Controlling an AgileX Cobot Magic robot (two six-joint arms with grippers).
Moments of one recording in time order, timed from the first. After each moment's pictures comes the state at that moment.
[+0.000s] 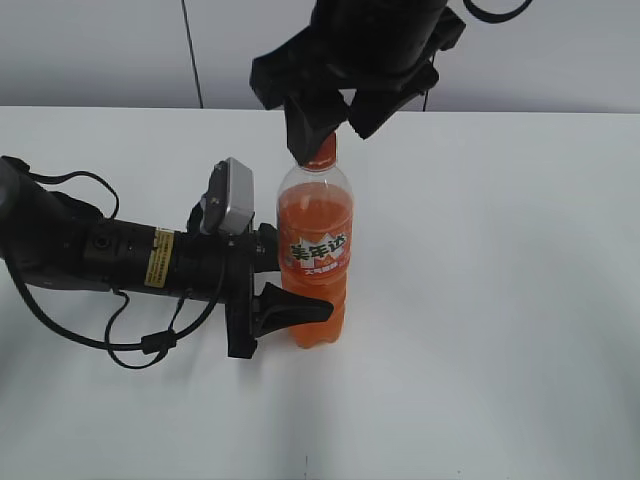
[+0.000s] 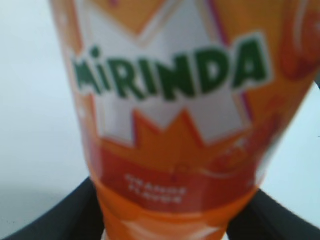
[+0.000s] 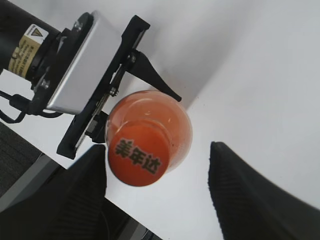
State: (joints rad) left arm -0.34 2.15 -0.92 1.36 -1.04 -0.49; right arm 0.75 1.82 -1.73 0.05 1.22 0.05
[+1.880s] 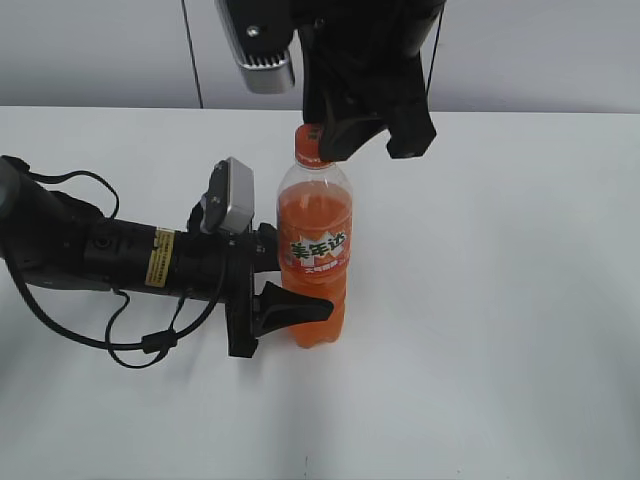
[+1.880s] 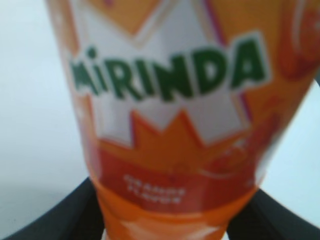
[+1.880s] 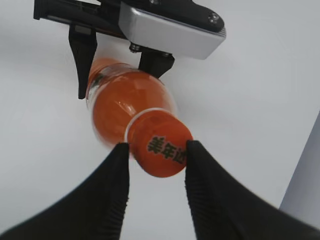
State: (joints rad) left arm -0.34 2.15 -0.92 1.36 -1.03 -0.50; right arm 0.75 1.82 -1.73 0.06 1.21 -1.26
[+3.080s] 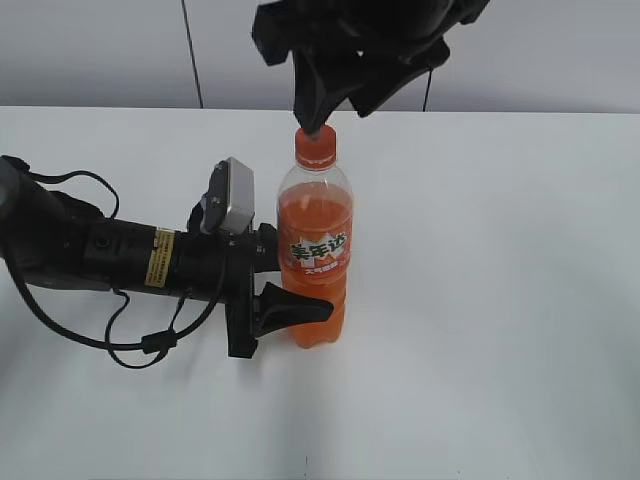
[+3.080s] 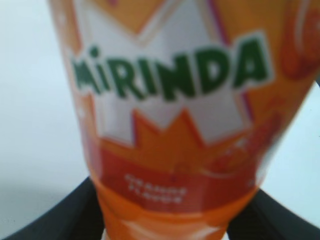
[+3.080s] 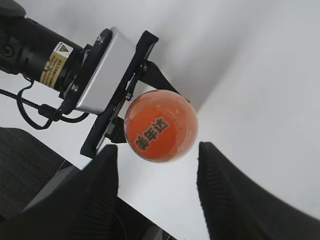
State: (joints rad) left arm -0.34 2.15 -0.92 1.36 -1.03 -0.50; right arm 0.75 1.75 -1.72 0.07 1.21 0.09
